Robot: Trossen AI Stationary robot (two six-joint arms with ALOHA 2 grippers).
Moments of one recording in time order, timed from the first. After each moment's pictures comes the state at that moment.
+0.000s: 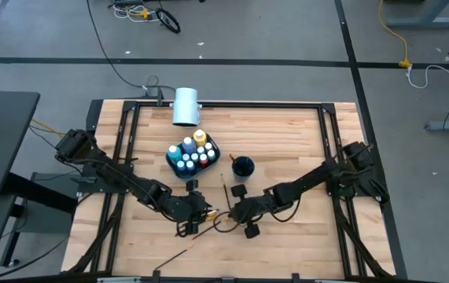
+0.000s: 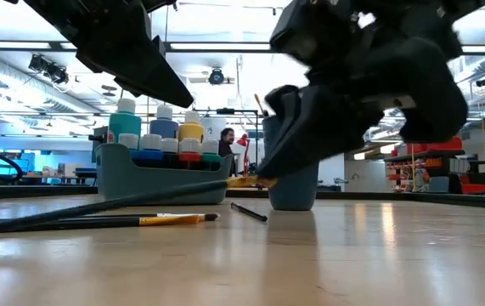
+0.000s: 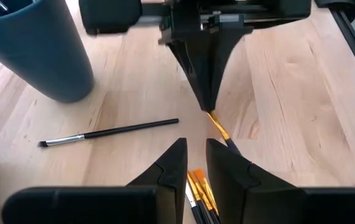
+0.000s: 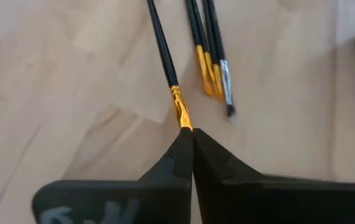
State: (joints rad) left arm -0.49 1.56 0.84 0.01 -0.43 -0.35; right arm 0.36 1.88 0.98 0.15 0.13 -0.10
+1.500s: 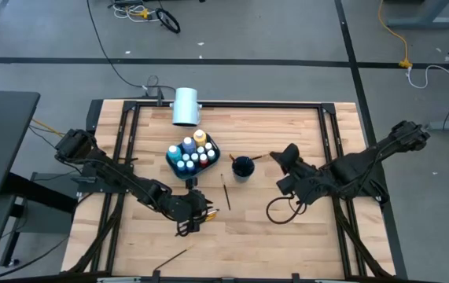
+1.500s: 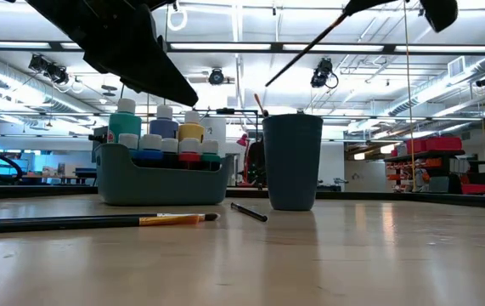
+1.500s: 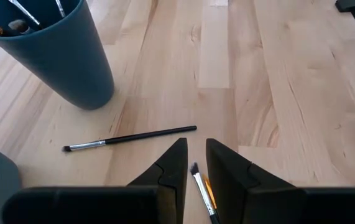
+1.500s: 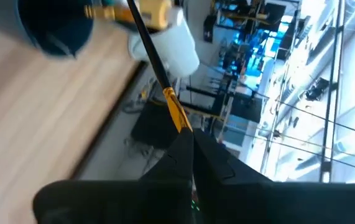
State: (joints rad) left arm -0.49 1.56 0.84 0.02 -0.51 -0.34; right arm 0.48 1.21 1.08 -0.67 1.08 -1.00
